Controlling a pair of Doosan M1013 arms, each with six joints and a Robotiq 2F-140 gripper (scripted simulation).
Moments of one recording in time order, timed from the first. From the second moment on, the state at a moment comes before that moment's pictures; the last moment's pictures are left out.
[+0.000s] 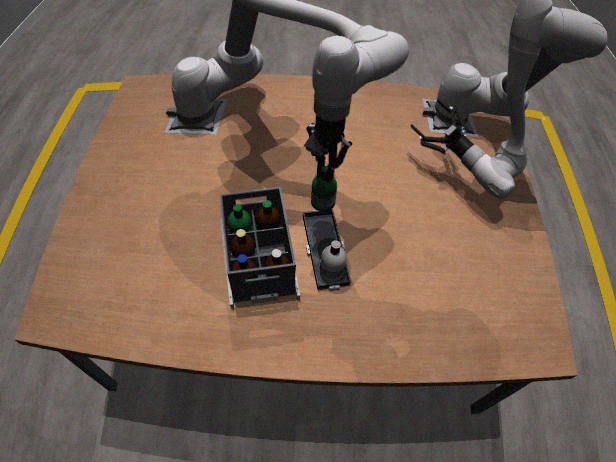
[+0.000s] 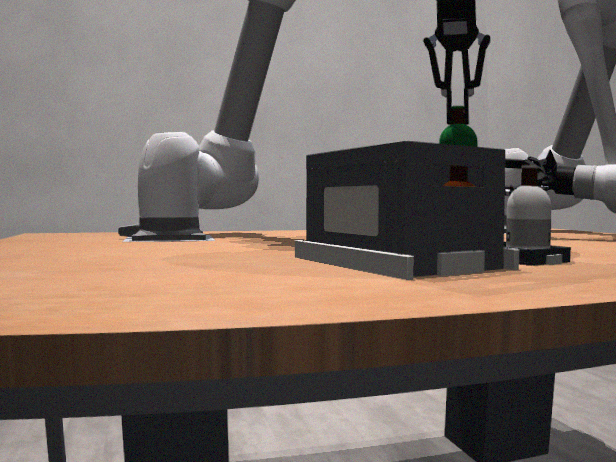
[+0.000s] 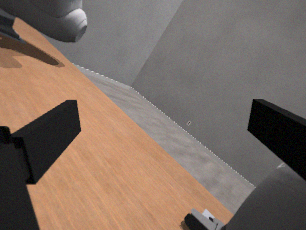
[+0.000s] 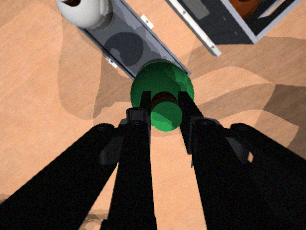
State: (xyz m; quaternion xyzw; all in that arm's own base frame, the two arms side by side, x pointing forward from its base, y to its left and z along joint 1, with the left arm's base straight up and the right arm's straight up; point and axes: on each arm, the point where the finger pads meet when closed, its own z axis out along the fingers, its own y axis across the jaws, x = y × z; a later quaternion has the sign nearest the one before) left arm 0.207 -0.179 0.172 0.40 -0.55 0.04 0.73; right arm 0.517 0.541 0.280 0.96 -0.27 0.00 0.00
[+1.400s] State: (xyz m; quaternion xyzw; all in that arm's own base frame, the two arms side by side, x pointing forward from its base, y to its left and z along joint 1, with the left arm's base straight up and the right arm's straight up) left arm 0.207 -0.179 0.172 0.40 -0.55 0.04 0.73; right arm 0.517 0.541 0.297 0.96 -0.27 0.00 0.00
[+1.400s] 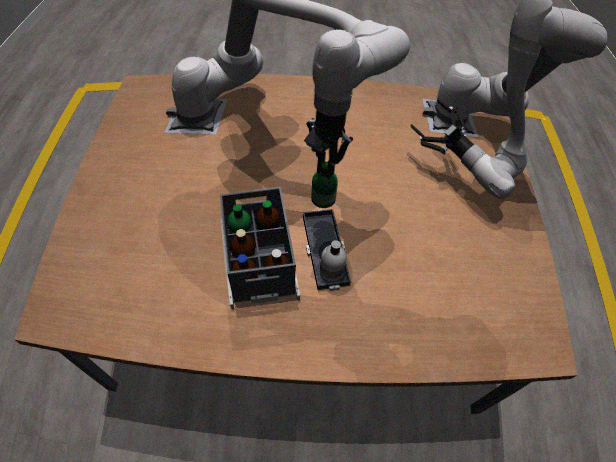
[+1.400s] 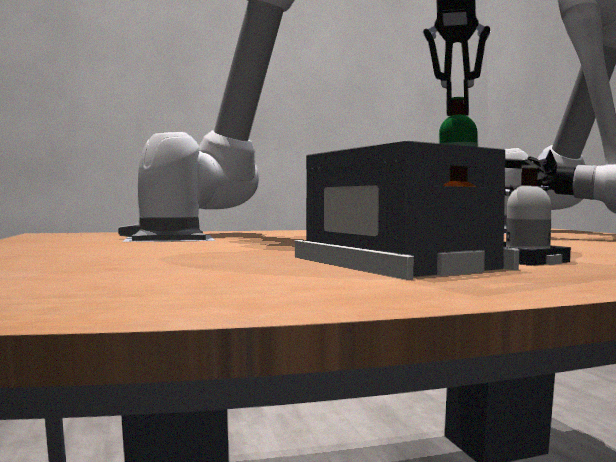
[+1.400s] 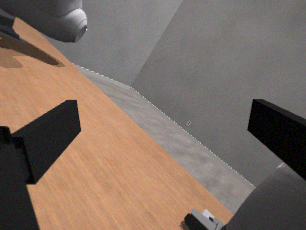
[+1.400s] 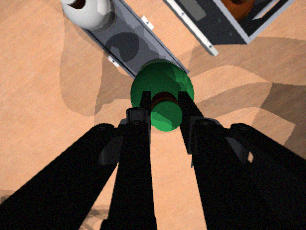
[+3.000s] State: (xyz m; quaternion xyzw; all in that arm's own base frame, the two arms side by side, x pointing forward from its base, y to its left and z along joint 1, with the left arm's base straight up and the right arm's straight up) left arm 0.207 -0.179 0.172 0.40 -0.55 0.04 0.73; right arm 0.517 0.541 0.320 0.96 -0.27 0.00 0.00
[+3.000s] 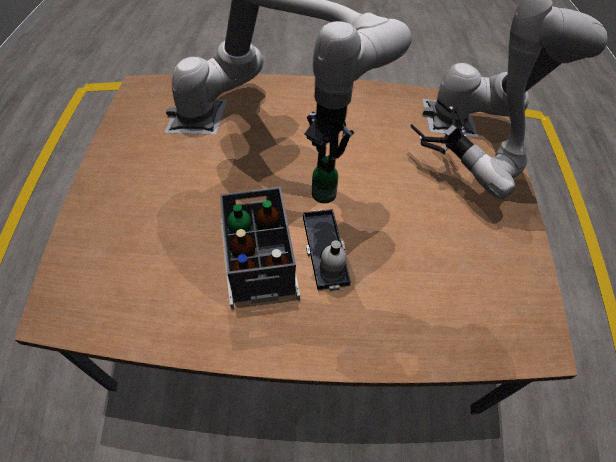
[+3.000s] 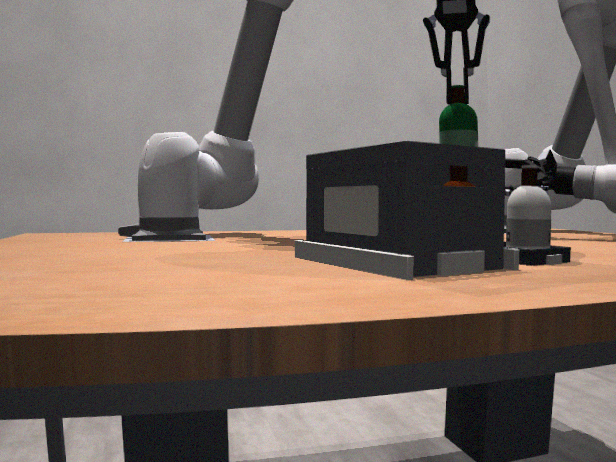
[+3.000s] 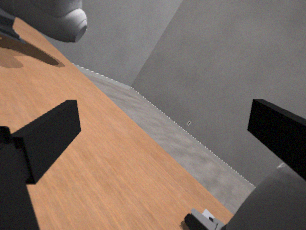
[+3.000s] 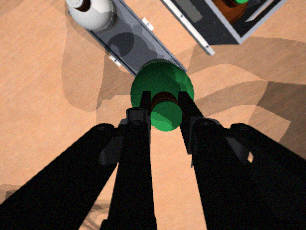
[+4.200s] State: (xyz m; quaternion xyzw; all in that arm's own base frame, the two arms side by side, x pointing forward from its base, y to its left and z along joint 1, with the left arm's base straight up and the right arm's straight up) left arm 0.207 -0.179 0.172 0.40 -0.55 0.04 0.73; right arm 0.517 0.541 0.324 0.96 -0.27 0.00 0.00
